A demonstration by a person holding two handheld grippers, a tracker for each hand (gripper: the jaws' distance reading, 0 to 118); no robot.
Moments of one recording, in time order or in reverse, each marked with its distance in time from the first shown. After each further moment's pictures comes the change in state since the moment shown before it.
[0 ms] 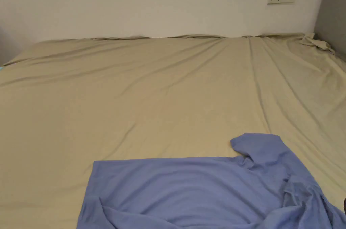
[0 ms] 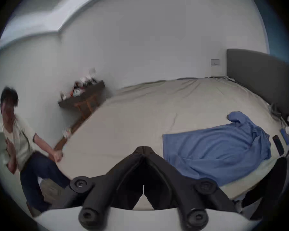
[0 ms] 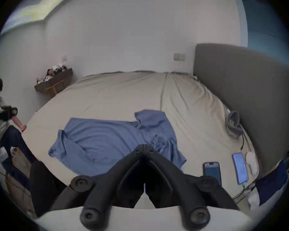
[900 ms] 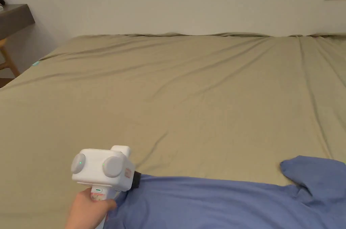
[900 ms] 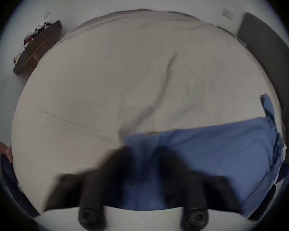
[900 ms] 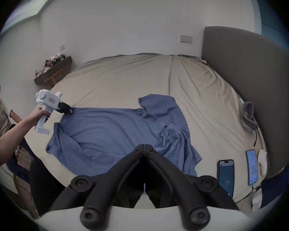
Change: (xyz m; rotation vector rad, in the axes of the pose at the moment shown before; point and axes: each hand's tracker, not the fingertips) left arm 0.076 -0.030 -0.396 -0.601 -0.313 0.099; right arm 0.015 0.003 -0.080 -0.190 0.046 -0.042
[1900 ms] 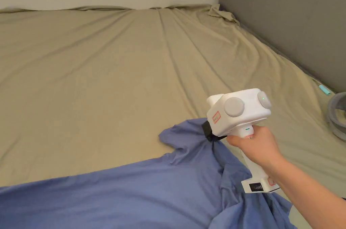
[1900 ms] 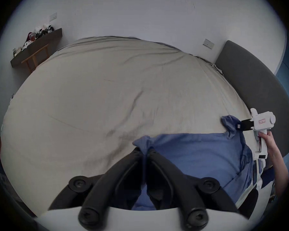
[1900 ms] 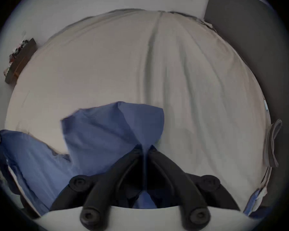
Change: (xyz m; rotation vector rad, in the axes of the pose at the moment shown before) left arm 0.028 -0.017 0.103 0.219 -0.119 0.088; right arm 0.087 0.129 -0.295 -0.343 -0.109 -0.053
